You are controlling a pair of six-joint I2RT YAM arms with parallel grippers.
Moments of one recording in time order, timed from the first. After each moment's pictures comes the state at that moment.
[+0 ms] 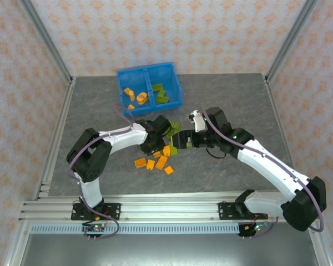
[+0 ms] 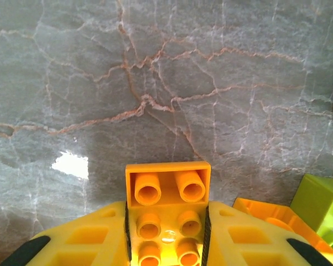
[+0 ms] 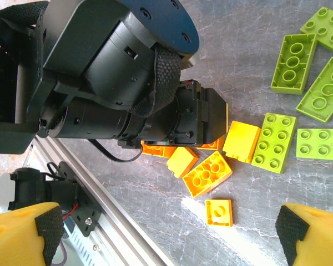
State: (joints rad) left arm -0.64 1.83 1.19 -0.74 -0.06 -1.16; right arm 0.63 1.16 0.98 -0.56 -0.44 0.48
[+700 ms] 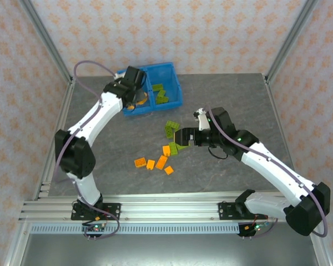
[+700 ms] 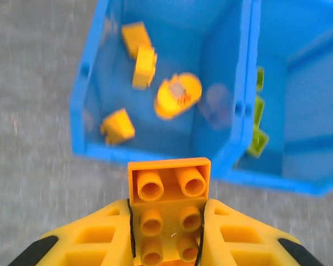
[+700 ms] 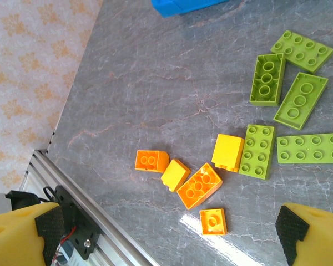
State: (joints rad) left arm -0.34 1.84 1.75 -0.85 -0.32 -0.77; right arm 0.63 1.11 0.98 -0.56 -0.35 0.55
